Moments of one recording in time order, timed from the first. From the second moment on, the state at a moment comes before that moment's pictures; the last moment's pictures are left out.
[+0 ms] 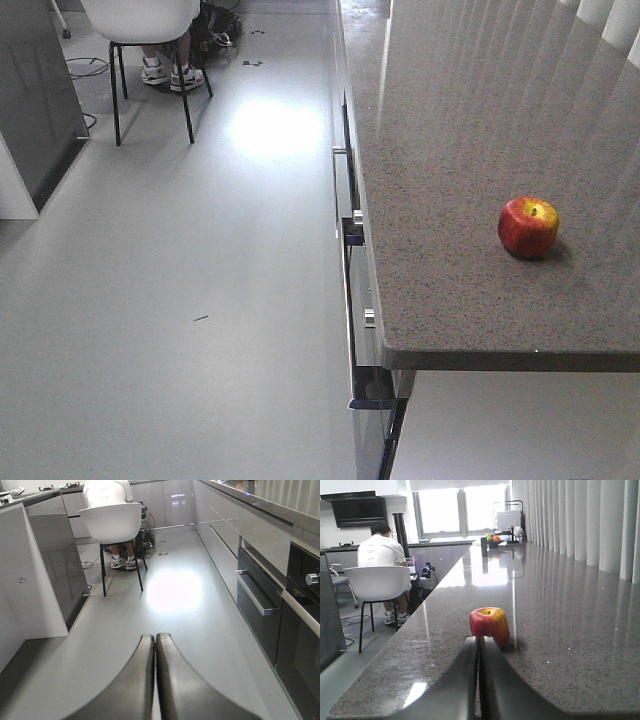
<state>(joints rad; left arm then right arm) 0.01 -0.01 0.02 0.24 0.22 -0.20 0.01 -0.01 0.03 -0.04 -0.01 0.11</state>
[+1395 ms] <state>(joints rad) 0.01 -0.01 0.02 0.24 0.22 -0.20 0.01 -0.01 0.03 0.14 -0.09 0.35</state>
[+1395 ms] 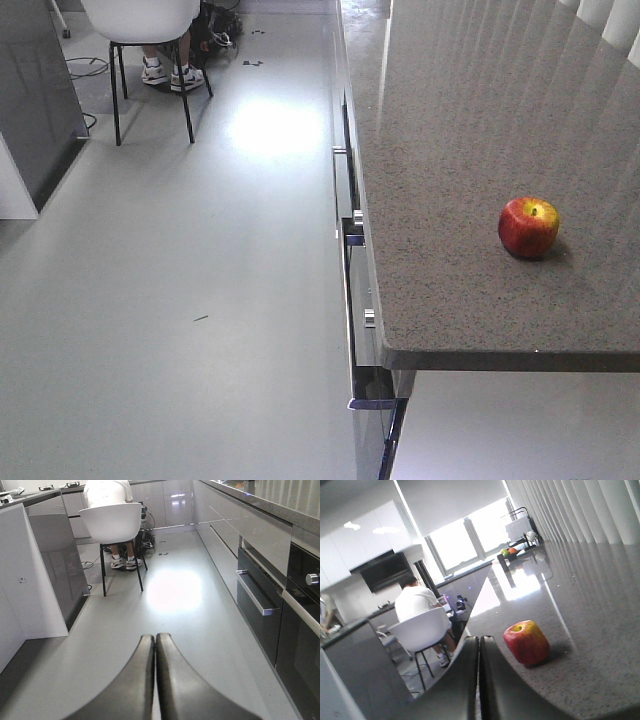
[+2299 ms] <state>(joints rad) 0.01 -0.01 0.02 0.24 0.22 -0.20 0.01 0.53 -0.89 0.26 0.74 -0.14</state>
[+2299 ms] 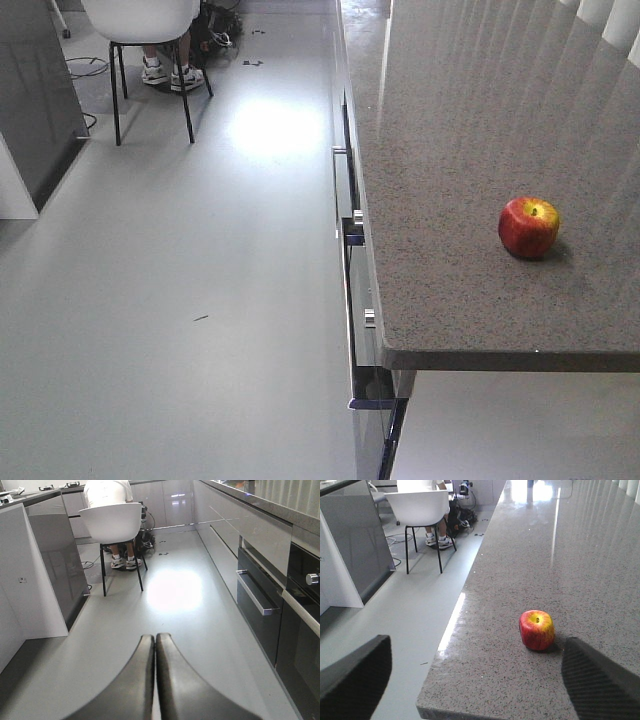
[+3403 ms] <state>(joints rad) 0.01 -0.01 0.02 0.24 0.22 -0.20 0.01 1.60 -1.55 0.04 0.85 -0.02</state>
